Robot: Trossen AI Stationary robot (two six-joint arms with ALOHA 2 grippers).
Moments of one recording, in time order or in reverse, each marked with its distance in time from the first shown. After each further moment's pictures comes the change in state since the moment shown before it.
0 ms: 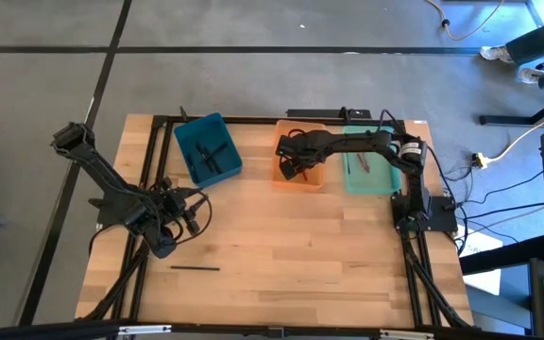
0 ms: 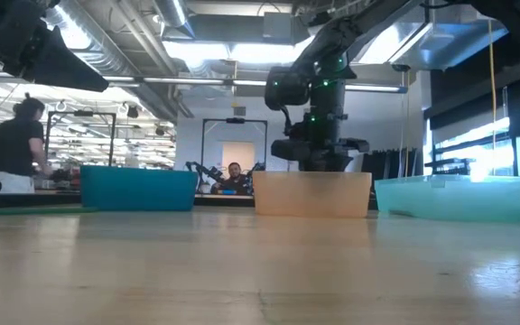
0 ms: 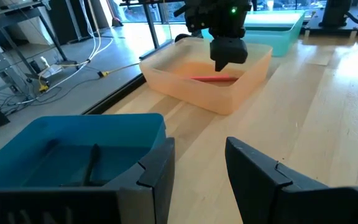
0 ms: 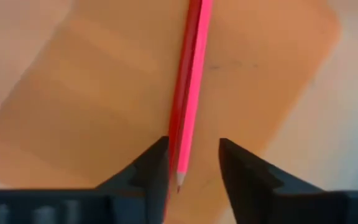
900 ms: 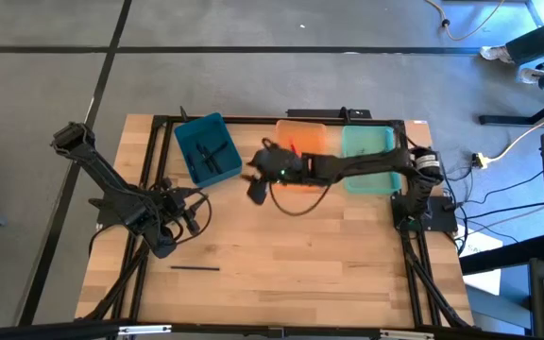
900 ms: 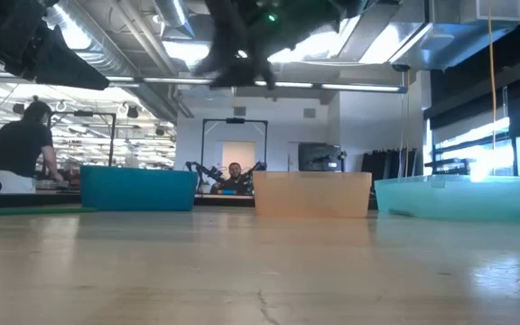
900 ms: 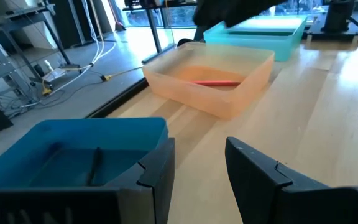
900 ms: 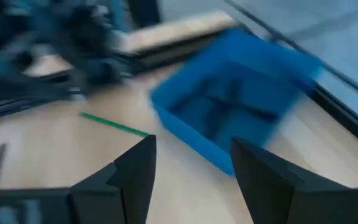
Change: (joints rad) left arm 0.001 0.000 -0.003 0.004 -0.021 0.001; right arm 0.275 -0.126 -0.006 0.834 -0.065 -0.504
